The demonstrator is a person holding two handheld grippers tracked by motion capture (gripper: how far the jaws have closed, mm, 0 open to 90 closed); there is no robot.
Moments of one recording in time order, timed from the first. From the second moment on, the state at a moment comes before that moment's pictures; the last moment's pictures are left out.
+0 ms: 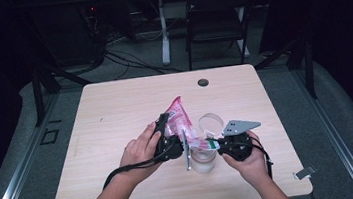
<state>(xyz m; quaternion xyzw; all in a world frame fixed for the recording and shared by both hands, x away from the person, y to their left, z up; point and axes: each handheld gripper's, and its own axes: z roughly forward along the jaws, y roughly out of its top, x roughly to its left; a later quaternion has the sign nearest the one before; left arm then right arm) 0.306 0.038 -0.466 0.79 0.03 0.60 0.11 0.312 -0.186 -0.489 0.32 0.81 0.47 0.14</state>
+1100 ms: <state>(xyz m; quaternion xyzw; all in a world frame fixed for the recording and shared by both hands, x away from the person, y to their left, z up) 0.306 0.036 -0.465 0.79 0.03 0.61 0.11 0.312 -0.187 -0.489 0.32 0.81 0.47 0.14</state>
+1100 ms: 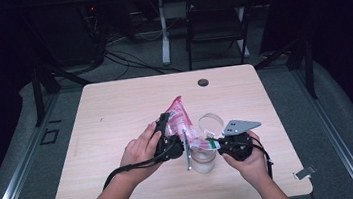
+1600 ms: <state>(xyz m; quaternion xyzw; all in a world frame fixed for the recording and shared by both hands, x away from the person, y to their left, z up) 0.306 0.034 -0.465 0.79 0.03 0.61 0.11 0.313 -0.189 -0.489 0.32 0.81 0.47 0.14</state>
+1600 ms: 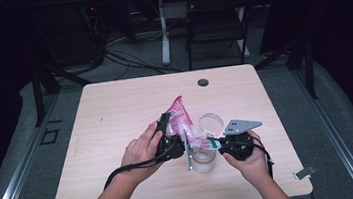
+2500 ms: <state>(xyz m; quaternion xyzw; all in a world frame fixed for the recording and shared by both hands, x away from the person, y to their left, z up) 0.307 0.031 -0.467 0.79 0.02 0.61 0.11 0.313 -0.191 -0.490 0.33 0.81 0.47 0.14</state>
